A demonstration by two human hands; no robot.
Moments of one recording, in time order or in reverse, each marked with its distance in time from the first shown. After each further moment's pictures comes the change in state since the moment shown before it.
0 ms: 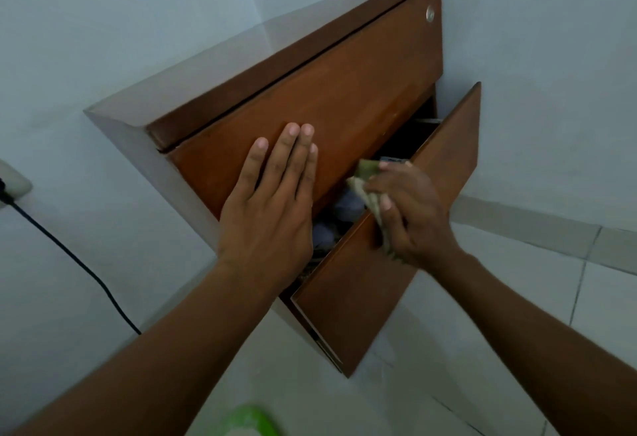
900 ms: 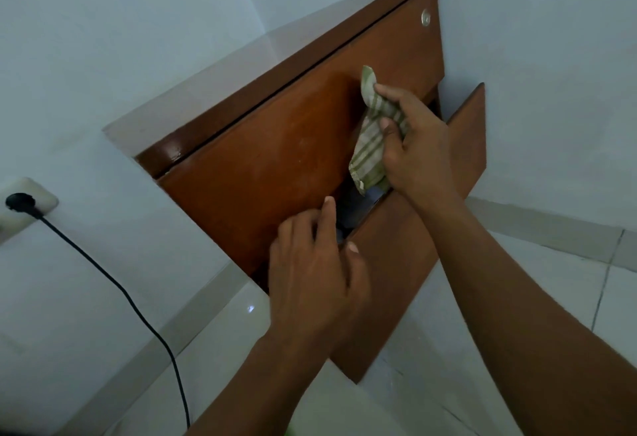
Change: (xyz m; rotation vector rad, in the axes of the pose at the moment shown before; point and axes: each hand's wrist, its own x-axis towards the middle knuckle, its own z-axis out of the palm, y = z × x) left_hand -0.019 0.067 -0.020 -0.794 -0.177 -0.410; right_hand 0.098 -0.005 -0.019 0.200 0.153 0.404
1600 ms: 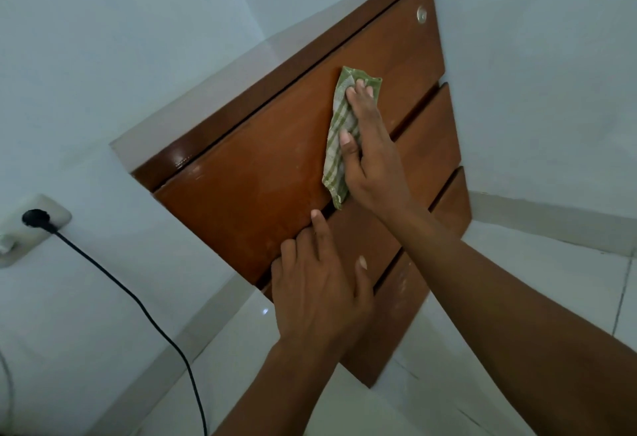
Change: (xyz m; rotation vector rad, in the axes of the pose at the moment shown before) left_hand 0.001 -0.011 0.030 0.314 -0.069 -0.083; right_hand -0.009 0.009 0.052 0.061 -0.085 -0.096
